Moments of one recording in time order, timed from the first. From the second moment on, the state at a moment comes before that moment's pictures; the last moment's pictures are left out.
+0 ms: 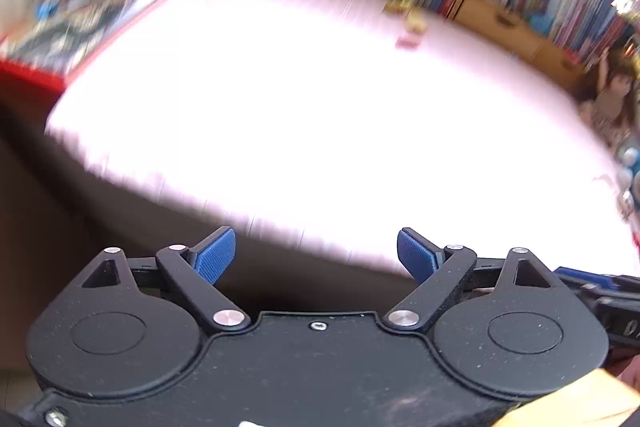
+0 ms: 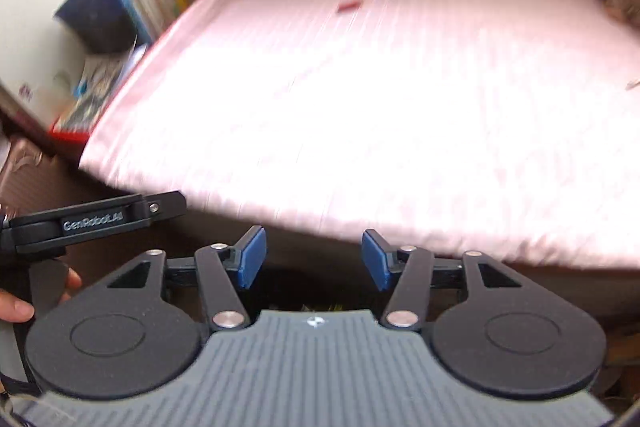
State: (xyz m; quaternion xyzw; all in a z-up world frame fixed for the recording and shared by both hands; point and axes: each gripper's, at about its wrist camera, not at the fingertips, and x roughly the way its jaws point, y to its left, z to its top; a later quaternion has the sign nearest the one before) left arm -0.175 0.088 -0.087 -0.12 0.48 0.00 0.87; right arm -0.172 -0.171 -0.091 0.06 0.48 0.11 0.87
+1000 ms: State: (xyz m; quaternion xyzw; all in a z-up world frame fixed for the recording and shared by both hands) left arm 0.014 0.020 -0.062 -0.15 0.43 -0.01 0.89; right arm 0.053 -0.237 -0.033 0.07 0.40 0.07 0.91
